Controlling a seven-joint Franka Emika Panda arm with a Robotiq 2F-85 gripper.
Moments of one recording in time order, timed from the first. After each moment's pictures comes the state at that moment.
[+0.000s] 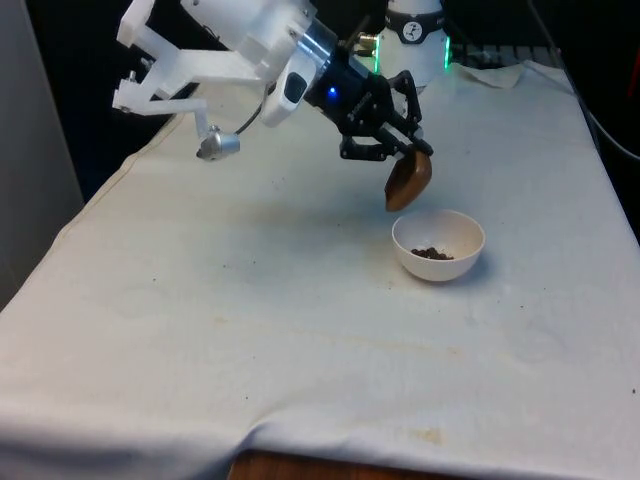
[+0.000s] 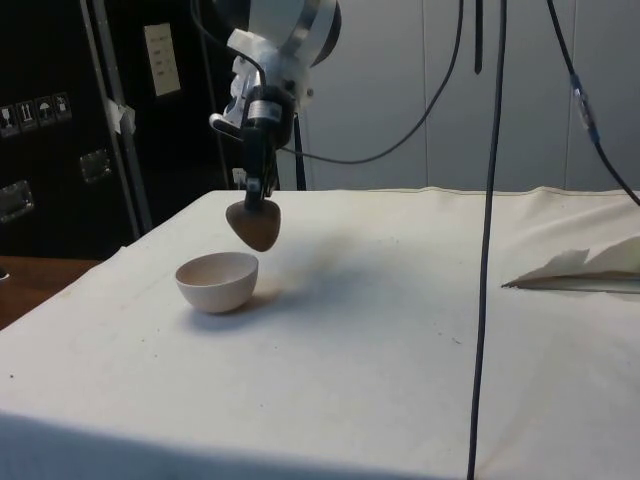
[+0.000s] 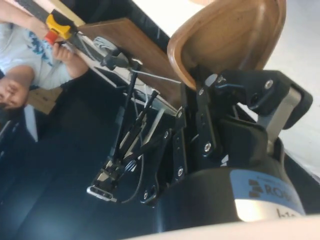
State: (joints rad) arm 0.05 0.56 -0.36 -1.80 0.98 1.73 -1.03
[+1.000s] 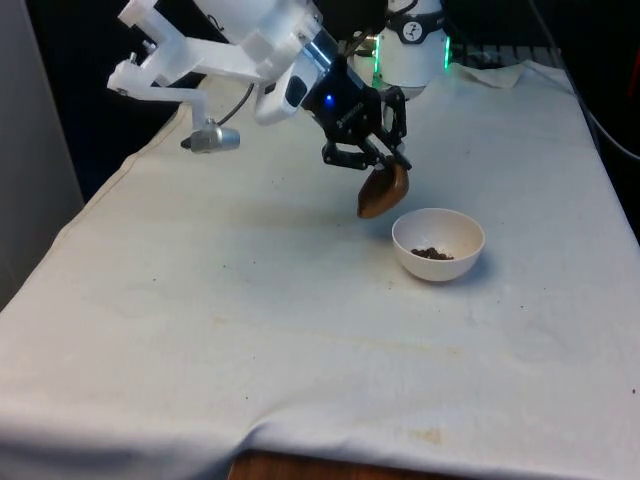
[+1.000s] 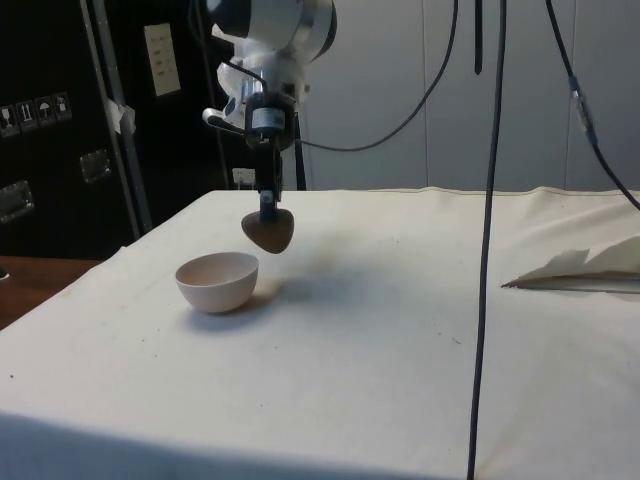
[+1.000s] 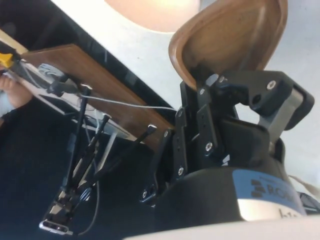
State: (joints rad) arm 0.07 0.56 -0.35 -1.80 0.81 1.83 -1.00
